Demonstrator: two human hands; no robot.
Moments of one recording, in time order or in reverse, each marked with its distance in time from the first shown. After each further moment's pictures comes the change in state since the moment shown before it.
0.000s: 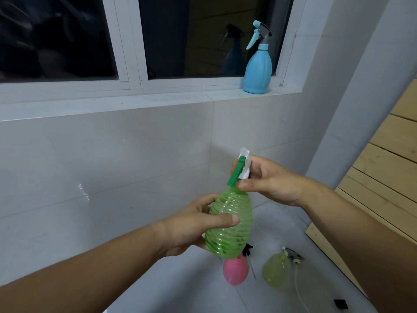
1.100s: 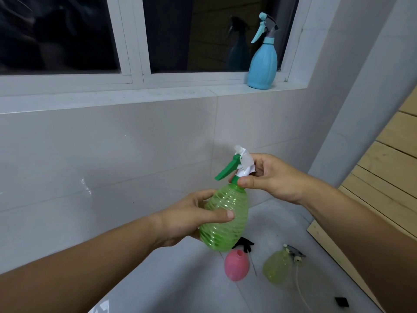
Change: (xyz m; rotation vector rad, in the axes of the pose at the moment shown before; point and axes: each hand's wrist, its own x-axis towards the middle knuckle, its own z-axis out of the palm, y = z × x) left_hand 0.000 0.002 -0.013 0.041 0.011 0.013; right_hand 0.002 0.009 -0.002 -0.106 0.102 0.037
